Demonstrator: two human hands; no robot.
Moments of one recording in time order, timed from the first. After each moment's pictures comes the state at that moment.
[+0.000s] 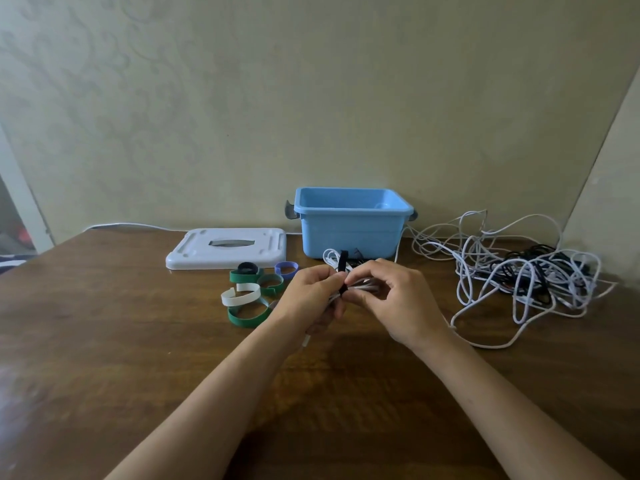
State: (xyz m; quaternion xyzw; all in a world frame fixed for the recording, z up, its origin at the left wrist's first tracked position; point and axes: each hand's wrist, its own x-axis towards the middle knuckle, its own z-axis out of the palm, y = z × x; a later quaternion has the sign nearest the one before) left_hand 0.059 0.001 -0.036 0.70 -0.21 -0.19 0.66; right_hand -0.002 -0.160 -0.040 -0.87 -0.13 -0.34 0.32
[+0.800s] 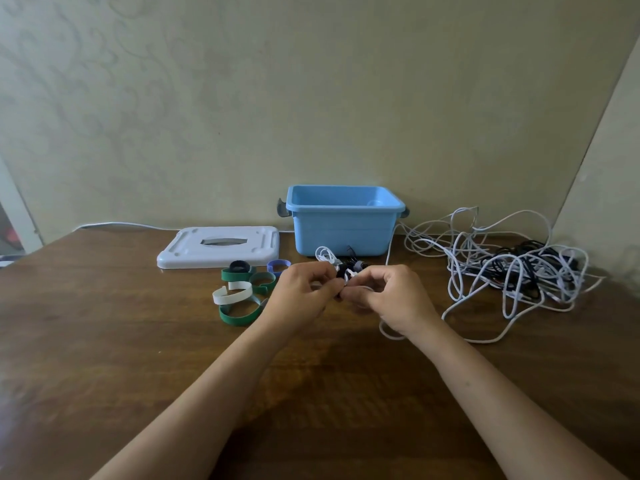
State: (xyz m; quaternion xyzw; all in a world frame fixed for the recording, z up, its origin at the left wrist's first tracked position) left_hand 0.060 0.001 -0.038 0.80 -0.30 0.01 0.52; right_hand 0.006 -0.170 -0.042 -0.84 0.00 -0.19 0.51
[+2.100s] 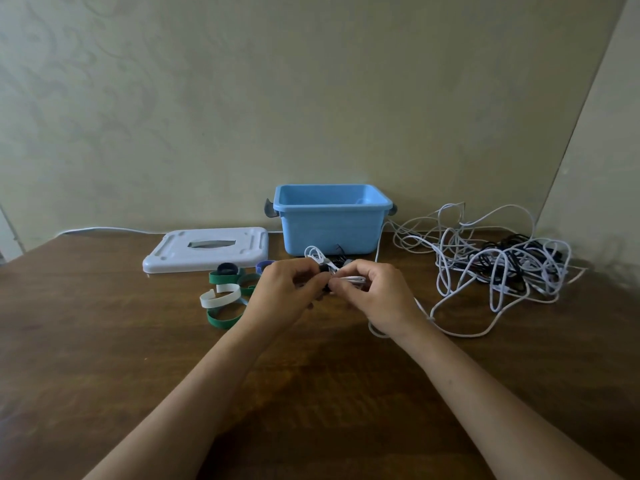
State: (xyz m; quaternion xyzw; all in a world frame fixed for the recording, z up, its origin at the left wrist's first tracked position) left_hand 0.070 0.004 -0.040 0.81 -0.34 0.08 0.47; right_hand 0.006 -0.168 -0.049 -0.86 -0.03 -0.24 0.46
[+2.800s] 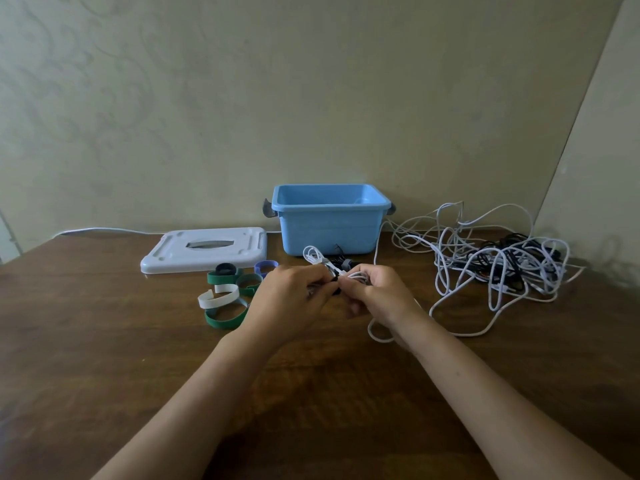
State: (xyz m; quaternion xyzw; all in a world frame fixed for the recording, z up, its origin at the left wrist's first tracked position) left_hand 0.062 0.000 -0.042 0.81 -0.42 0.25 0.33; right_hand 0.003 -0.165 -0.040 -0.80 0.05 -0.13 0.59
